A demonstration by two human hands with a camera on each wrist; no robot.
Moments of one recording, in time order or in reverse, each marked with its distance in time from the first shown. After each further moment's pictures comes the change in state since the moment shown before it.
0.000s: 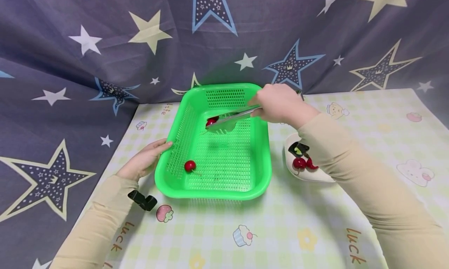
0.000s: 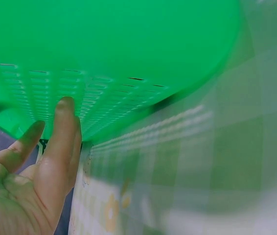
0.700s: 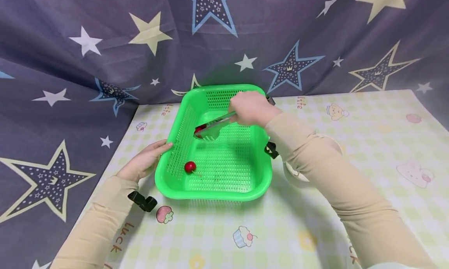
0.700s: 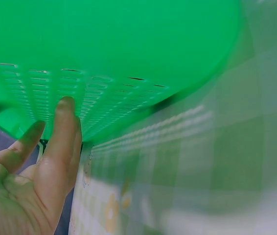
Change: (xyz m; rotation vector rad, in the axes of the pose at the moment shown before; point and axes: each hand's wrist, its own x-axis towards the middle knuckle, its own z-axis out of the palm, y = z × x) left_hand -0.002 0.004 0.002 0.005 -0.007 -0.017; right_hand 0.048 -0.030 0.019 0.038 -0.143 0.029
